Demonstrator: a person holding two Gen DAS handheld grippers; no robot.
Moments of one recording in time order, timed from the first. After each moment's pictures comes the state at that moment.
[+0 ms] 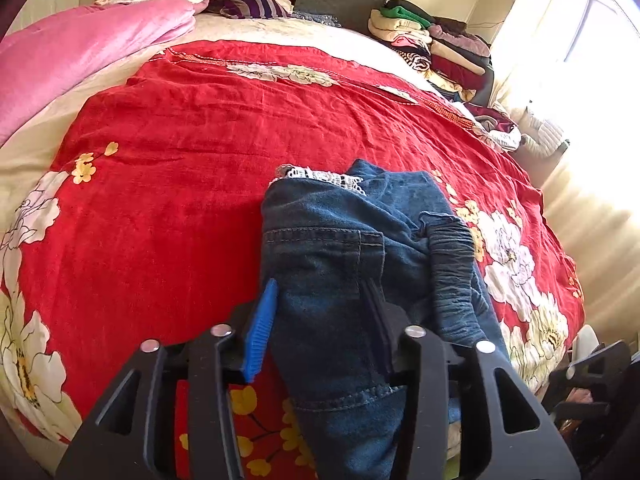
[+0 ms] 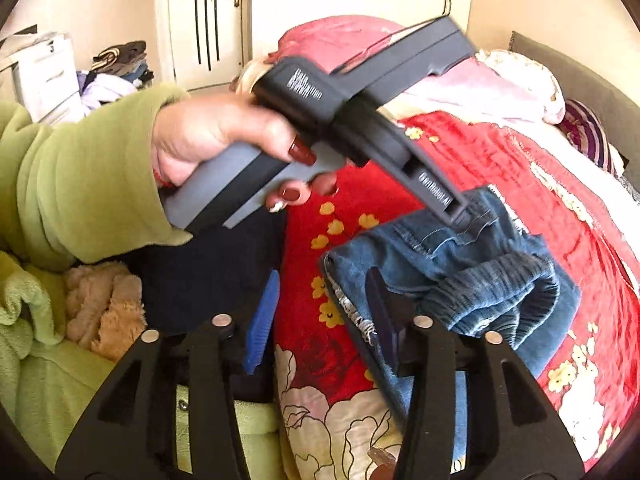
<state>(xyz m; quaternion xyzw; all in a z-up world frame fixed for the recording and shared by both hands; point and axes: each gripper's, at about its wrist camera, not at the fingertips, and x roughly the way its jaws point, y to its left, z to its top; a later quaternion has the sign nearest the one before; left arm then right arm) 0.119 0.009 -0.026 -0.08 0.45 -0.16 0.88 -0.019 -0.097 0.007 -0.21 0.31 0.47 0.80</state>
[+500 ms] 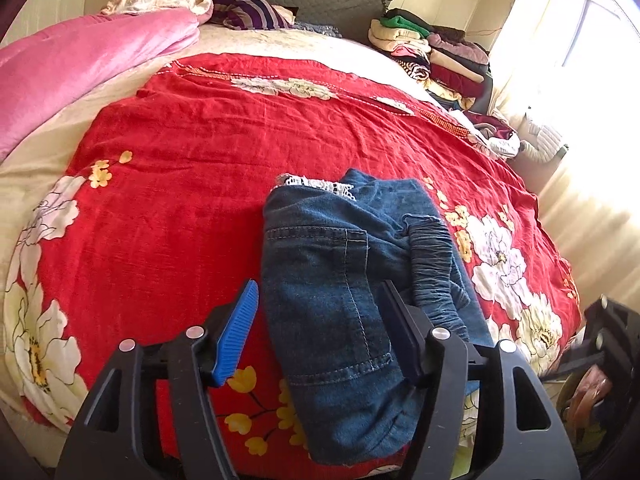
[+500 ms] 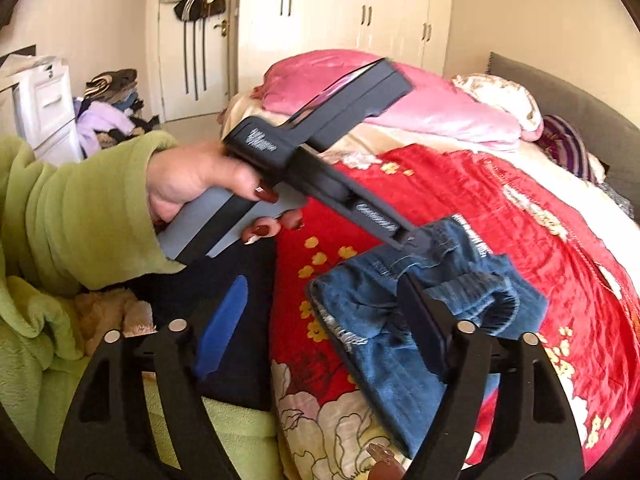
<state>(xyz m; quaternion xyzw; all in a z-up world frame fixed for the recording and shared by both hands) 0.099 0.014 -0.008 -0.08 0.43 -0.15 0.89 -0.023 -0.121 0.032 -0.18 0.27 0.45 0.83</state>
